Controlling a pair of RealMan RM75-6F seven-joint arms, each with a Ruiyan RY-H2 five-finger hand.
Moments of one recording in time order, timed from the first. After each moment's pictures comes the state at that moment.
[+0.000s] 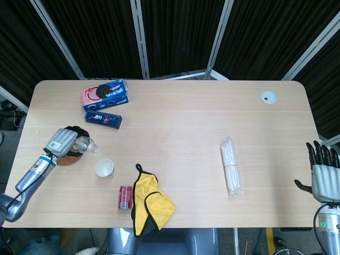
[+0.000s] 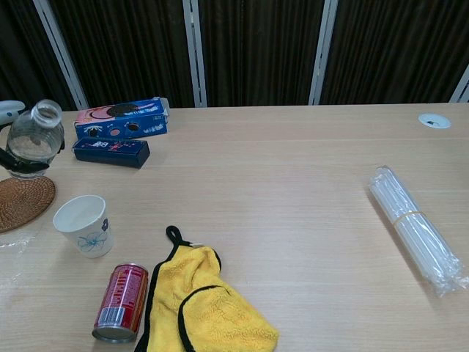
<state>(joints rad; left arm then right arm) -0.63 -1.47 0.02 -0.90 1.54 1.01 -0.59 0.13 -1.19 0.15 -1.55 -1.28 1.43 -0.25</state>
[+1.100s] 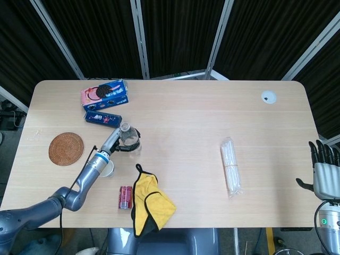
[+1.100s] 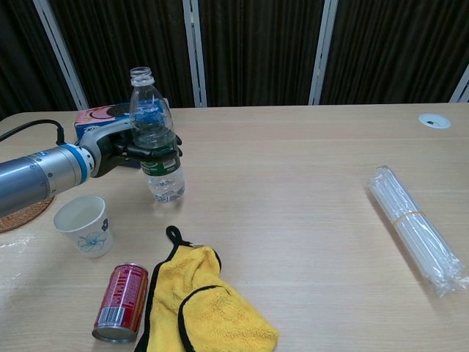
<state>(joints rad) -0.80 -1.79 -0.19 -0.92 1.32 0.76 -1.00 0.14 -1.19 0.17 -1.53 -1.23 1.40 -0.24</state>
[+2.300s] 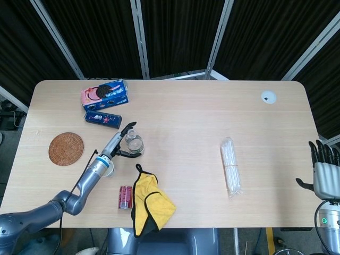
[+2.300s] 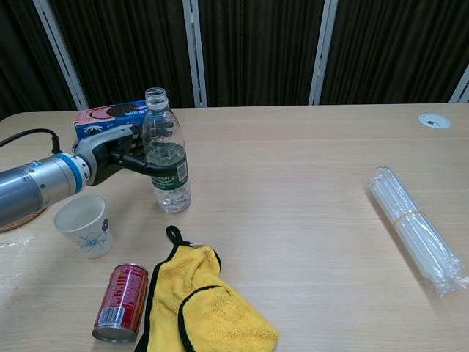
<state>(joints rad) -0.75 -1.78 -0.18 -0.95 1.37 0.81 -1.02 0.14 -1.19 0.17 -1.54 -1.23 1.39 -0.23</state>
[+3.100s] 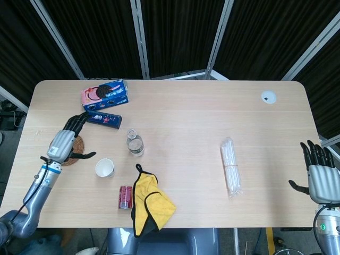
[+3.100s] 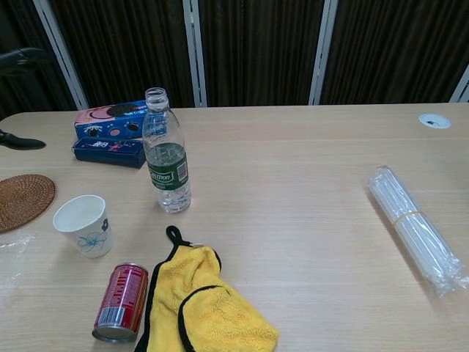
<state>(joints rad) -0.49 -1.39 -0.10 -1.32 1.45 1.26 -0.28 0.12 -1.15 0.14 -1.62 -1.34 1.44 -0.19</state>
